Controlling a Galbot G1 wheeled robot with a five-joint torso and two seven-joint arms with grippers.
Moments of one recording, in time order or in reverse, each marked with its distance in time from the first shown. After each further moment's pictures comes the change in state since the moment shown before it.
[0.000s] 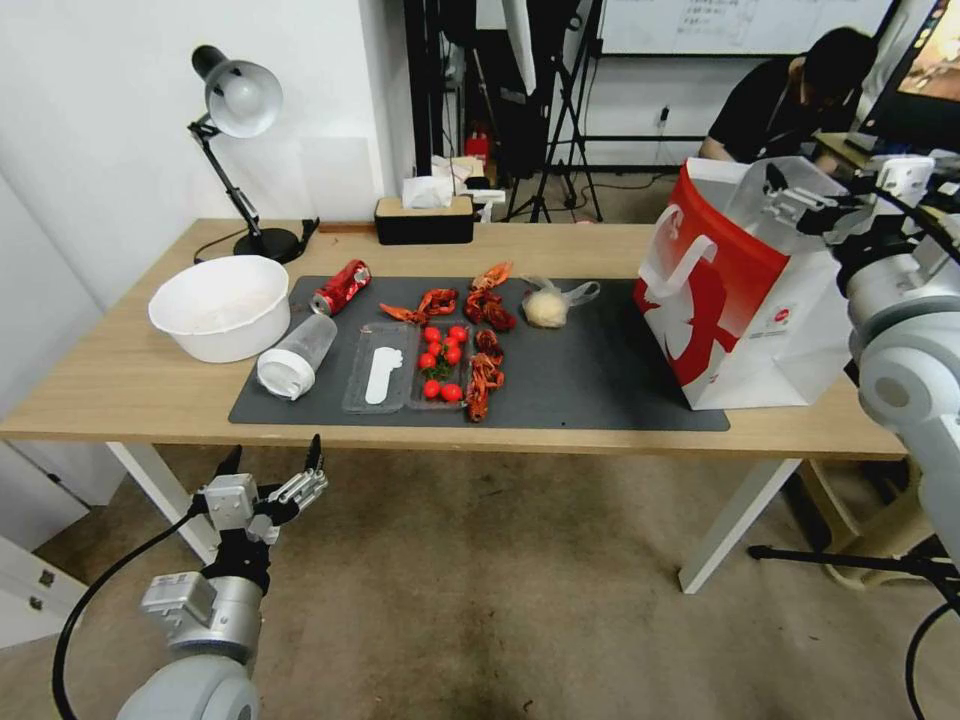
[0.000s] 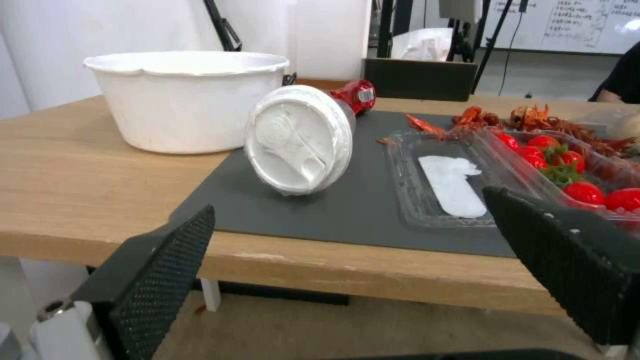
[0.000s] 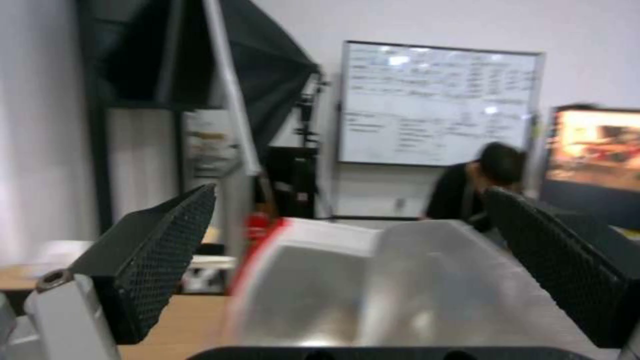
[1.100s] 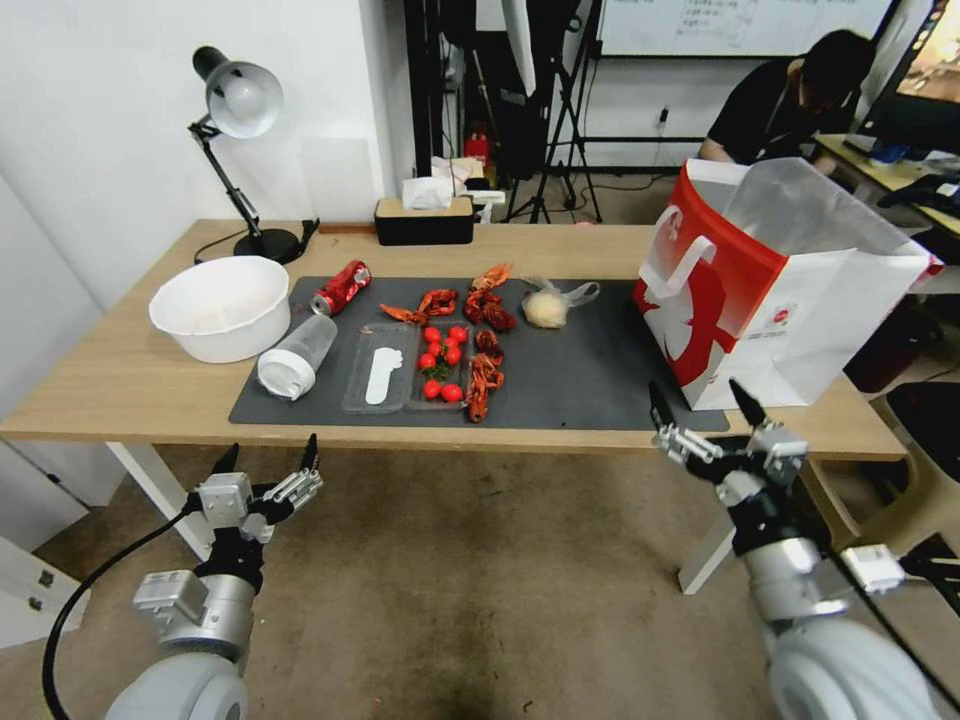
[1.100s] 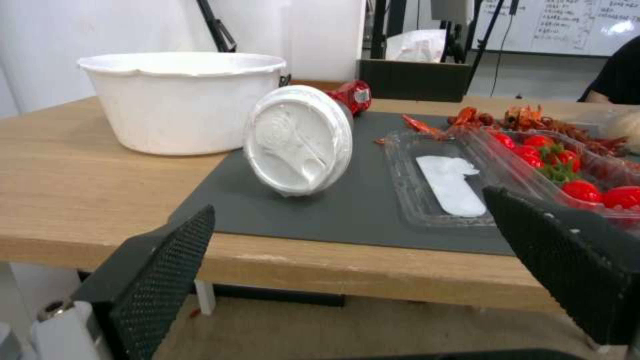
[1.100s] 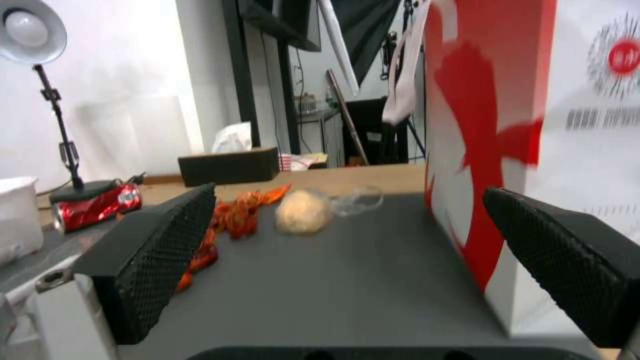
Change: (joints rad) left arm 0.001 0.033 -0.011 0.010 -0.032 -0.006 0.009; right arm -0.758 0.322 0.047 0.186 -0.352 0.441 -0.282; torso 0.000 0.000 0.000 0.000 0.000
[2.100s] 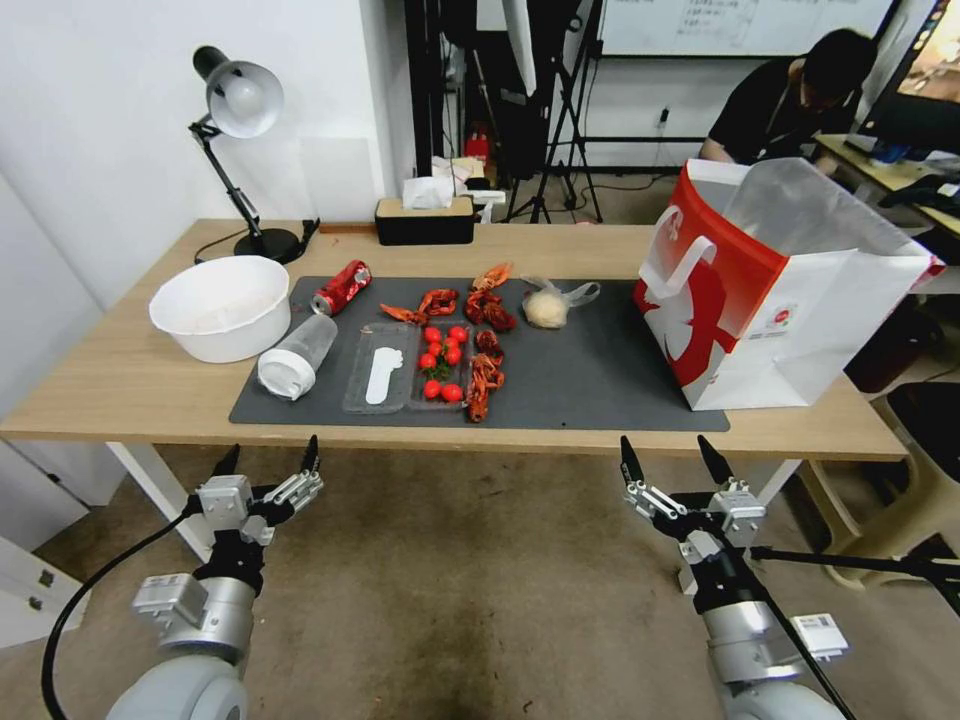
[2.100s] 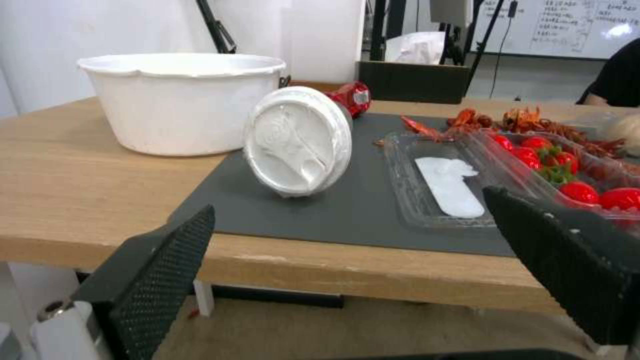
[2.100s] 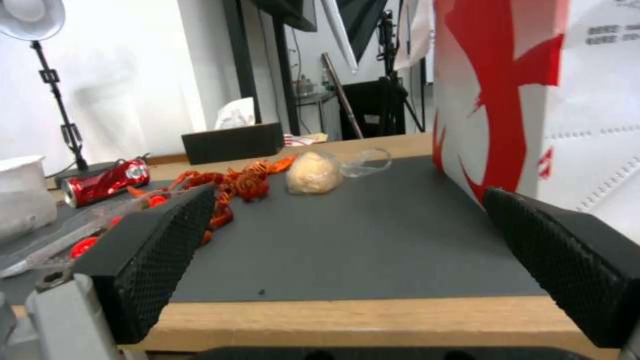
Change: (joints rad) left arm 0.008 0.013 0.002 0.004 -0.014 -0.024 0.000; right arm -0.135 0.172 -0.109 -0.086 -0.167 0.158 -0.045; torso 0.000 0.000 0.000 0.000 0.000
